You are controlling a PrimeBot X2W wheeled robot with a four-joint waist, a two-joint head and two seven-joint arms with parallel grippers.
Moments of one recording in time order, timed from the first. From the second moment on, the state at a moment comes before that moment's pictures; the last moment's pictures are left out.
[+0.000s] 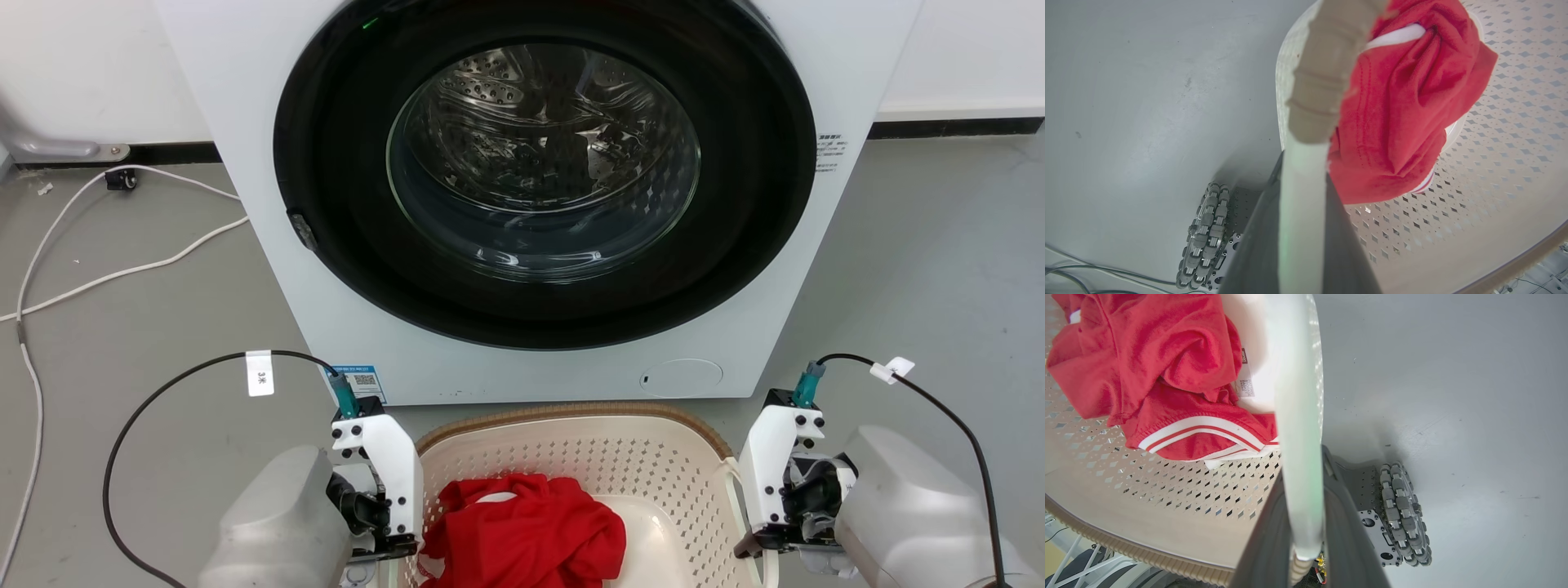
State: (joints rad) left arm -0.72 0.09 -0.47 1.26 -0.75 -0.12 0.82; right arm -0.76 -0.13 0.78 1.29 1.06 0.13 0.86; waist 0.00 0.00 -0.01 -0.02
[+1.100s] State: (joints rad) left arm -0.72 0.10 -0.52 1.26 -0.80 -0.12 0.81; right arm -0.76 -0.12 0.69 1.29 0.97 0.13 0.87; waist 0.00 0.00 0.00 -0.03
